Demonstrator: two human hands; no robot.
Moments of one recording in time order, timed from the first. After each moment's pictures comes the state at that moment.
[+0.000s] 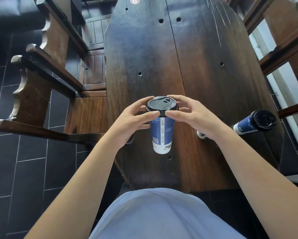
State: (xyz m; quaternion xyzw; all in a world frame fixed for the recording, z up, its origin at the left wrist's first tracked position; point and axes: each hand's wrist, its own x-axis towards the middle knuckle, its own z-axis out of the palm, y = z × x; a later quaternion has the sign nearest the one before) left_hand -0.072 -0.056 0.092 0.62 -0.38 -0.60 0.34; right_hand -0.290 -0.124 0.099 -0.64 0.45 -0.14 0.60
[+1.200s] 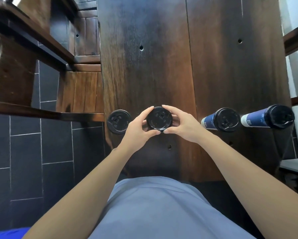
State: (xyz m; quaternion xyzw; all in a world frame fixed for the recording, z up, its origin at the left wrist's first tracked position) left_hand -0.084 -0.033 -0.030 0.69 -0.44 -0.51 0.27; right_hand -0.279 -0.122 -0.033 -0.65 0.48 -0.01 0.59
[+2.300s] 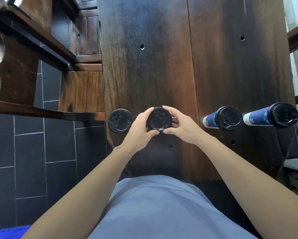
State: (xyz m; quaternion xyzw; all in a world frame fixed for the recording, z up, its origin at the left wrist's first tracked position) left_hand -0.091 -0.033 -0.030 0.71 -0.46 -0.49 0.20; right_hand -0.274 -0.112 -0.038 -0.64 0.49 0.00 0.59
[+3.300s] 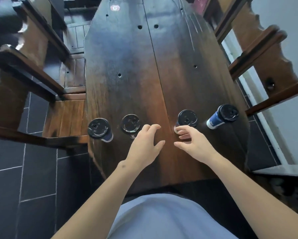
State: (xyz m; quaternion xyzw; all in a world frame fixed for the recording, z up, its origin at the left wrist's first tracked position) left_hand -0.204 0.005 0.043 0.68 -0.62 -0.34 0.20; right_hand -0.410 -0.044 0.038 -0.68 0.59 -0.09 0.44
